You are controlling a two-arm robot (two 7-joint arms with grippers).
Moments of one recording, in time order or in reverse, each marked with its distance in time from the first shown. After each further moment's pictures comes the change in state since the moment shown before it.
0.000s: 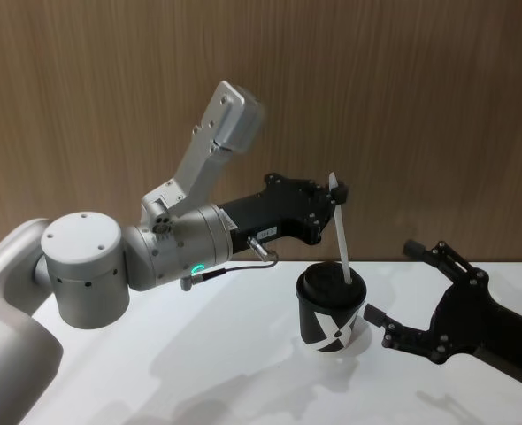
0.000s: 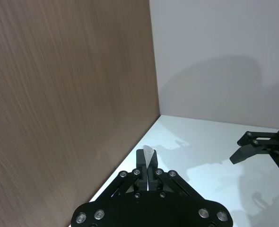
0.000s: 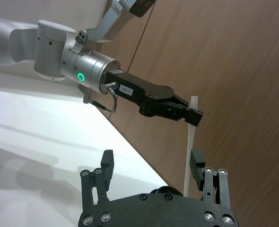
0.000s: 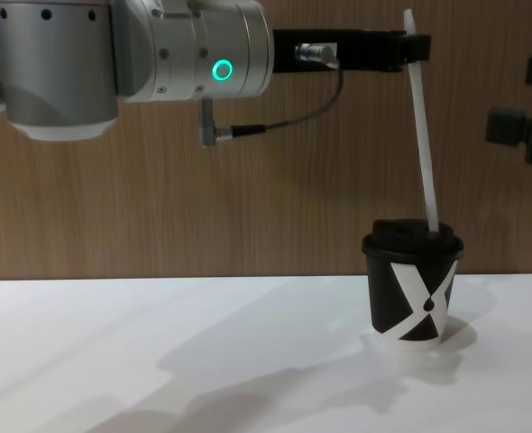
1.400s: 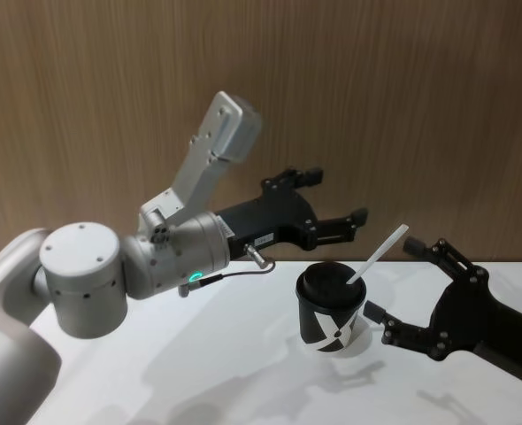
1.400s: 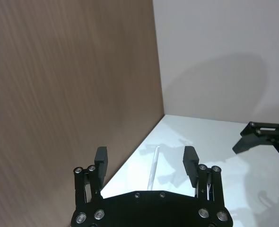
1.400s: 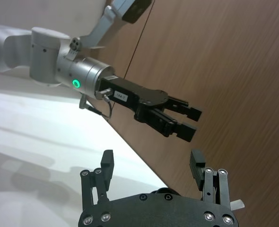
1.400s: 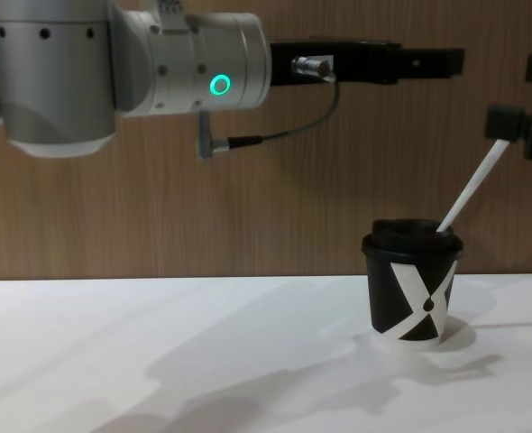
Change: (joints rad) left arm 0.026 0.000 -0.011 -0.003 0.026 -0.030 0.008; right arm 0.004 -0.003 -0.001 -0.001 0.004 0.005 -0.006
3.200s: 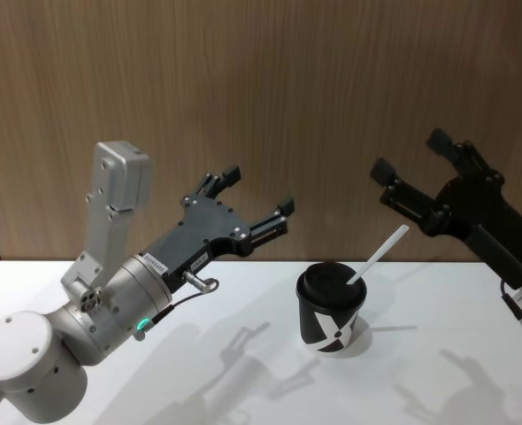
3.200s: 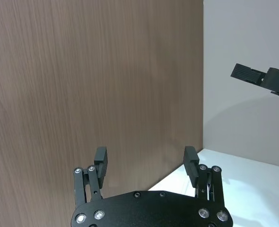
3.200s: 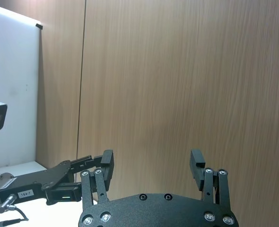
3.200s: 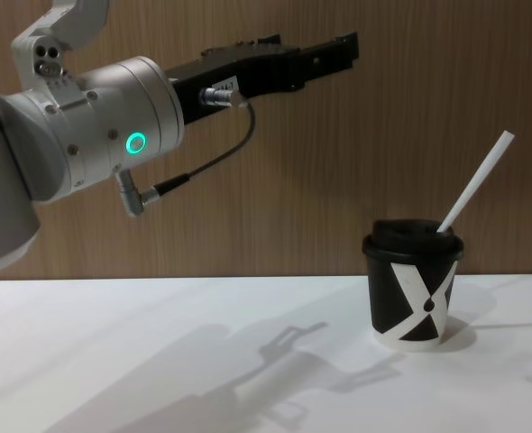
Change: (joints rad) left arm 0.266 0.022 -0.170 -0.140 -0.004 -0.211 0.149; right arm 0.097 -0.160 0.011 -0.084 0.148 0.222 -0.277
